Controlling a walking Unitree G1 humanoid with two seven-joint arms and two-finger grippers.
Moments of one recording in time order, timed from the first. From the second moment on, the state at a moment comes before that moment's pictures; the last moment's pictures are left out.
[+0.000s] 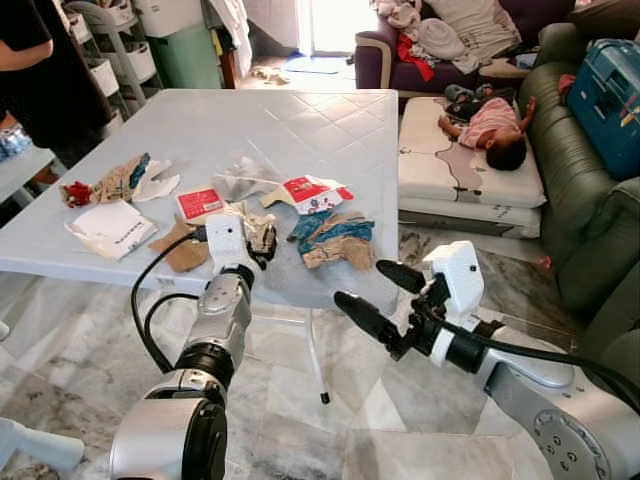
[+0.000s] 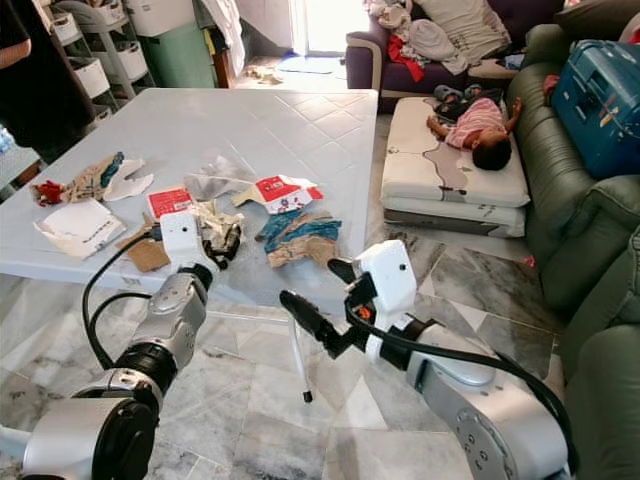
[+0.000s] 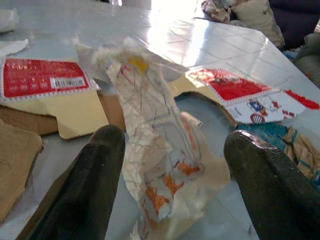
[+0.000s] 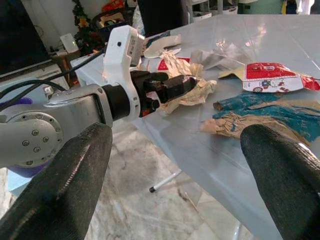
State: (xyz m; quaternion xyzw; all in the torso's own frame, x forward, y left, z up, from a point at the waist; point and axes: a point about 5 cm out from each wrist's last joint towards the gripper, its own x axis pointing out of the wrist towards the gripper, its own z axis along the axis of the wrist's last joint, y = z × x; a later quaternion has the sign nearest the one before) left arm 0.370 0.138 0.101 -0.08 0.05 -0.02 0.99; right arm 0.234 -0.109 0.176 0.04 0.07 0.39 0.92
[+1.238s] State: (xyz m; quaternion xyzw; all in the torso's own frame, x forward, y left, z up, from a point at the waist) left arm 0.370 0.139 0.098 -0.09 0.06 -0.01 0.99; right arm 0.235 -0.102 0.177 0.04 0.07 0.41 0.91
